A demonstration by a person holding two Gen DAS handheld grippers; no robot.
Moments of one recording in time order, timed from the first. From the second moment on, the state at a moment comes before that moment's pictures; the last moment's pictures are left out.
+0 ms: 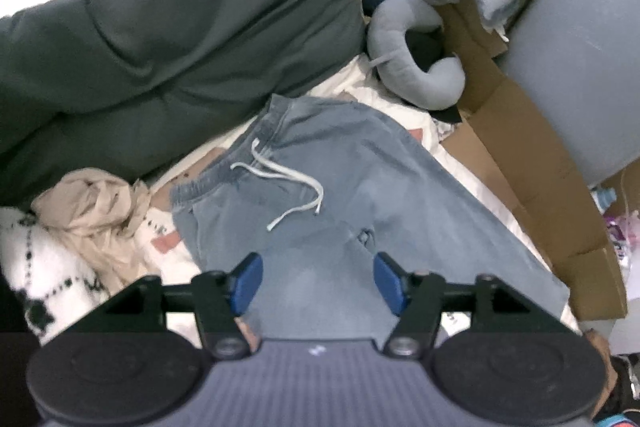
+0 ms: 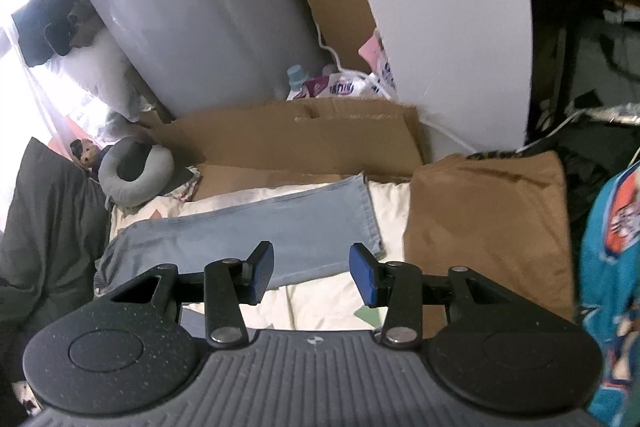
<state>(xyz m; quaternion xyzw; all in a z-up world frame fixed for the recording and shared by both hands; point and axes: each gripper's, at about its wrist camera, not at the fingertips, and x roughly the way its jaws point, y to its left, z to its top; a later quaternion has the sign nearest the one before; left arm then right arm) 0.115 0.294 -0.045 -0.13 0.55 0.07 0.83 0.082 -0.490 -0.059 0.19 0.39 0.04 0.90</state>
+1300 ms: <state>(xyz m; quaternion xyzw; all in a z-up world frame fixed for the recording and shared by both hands) 0.057 0.331 -0.199 -0.12 0.56 -0.02 0.82 -0.004 -0.469 -0.331 0.28 0.51 0.03 0.81</state>
